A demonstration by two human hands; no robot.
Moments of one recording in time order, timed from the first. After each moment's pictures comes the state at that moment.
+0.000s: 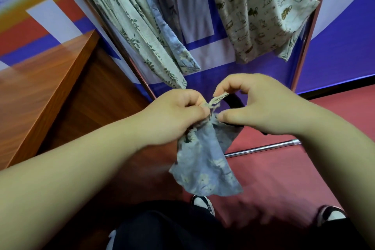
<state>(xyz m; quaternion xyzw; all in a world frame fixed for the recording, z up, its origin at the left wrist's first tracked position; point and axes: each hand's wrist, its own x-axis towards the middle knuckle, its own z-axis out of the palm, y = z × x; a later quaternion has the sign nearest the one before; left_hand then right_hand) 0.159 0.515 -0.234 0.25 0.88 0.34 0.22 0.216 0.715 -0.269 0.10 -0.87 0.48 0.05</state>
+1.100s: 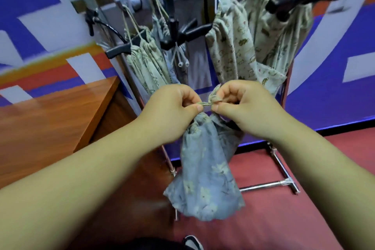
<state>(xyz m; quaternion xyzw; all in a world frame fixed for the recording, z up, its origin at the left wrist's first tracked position) 0.157 0.526 -0.143 0.29 0.91 0.29 -0.04 0.203 0.711 -0.187 0.08 -0.79 0.59 0.15</state>
